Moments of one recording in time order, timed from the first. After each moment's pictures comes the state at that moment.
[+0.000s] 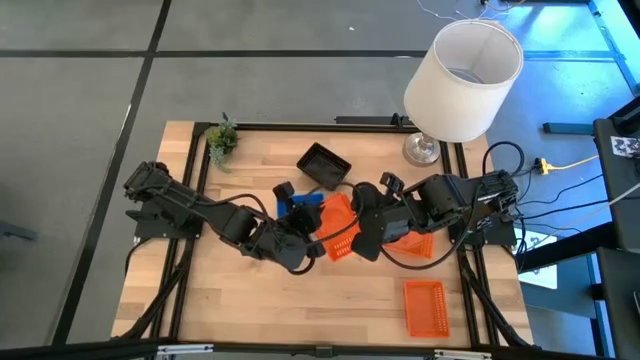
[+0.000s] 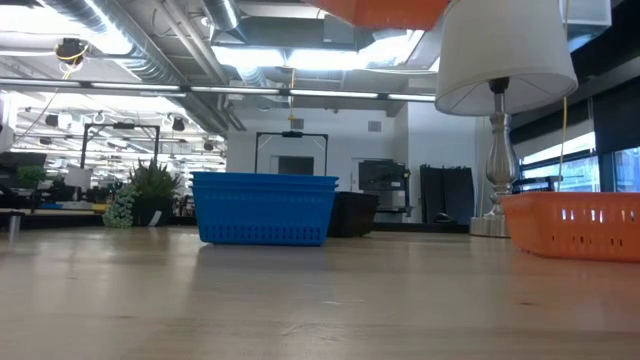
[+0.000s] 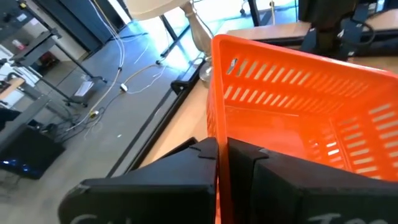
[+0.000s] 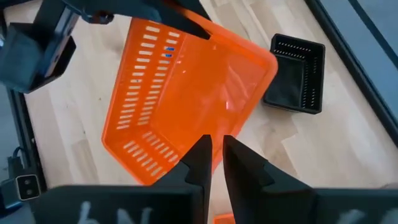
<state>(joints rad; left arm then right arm) -0.42 1.68 1.62 -0.61 -1.05 -0.20 0.38 1.86 2.32 -1.57 0.44 0.69</state>
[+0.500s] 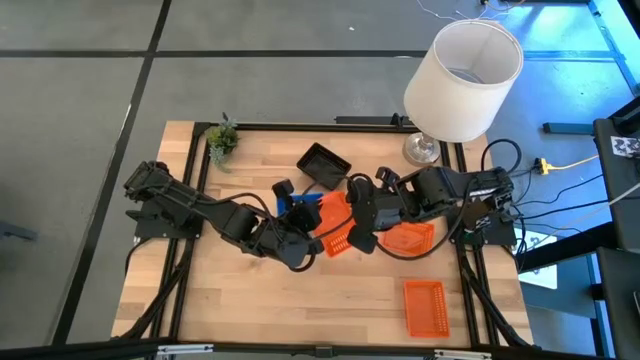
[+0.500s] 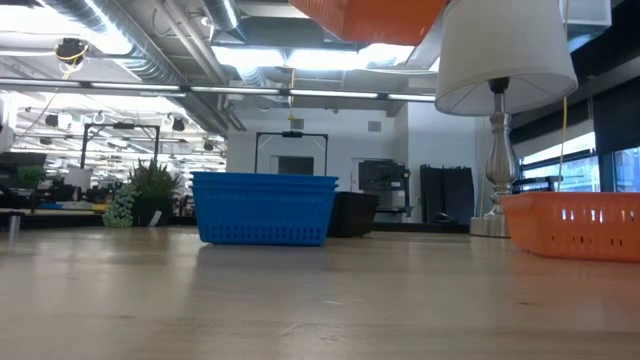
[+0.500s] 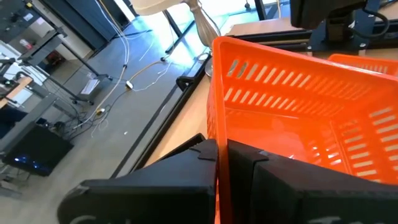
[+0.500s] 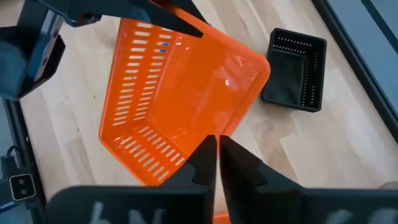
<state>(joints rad) -0.41 1.68 1.62 -0.65 -1.05 -0.20 0.33 1.87 2.32 -1.57 0.39 0.65</state>
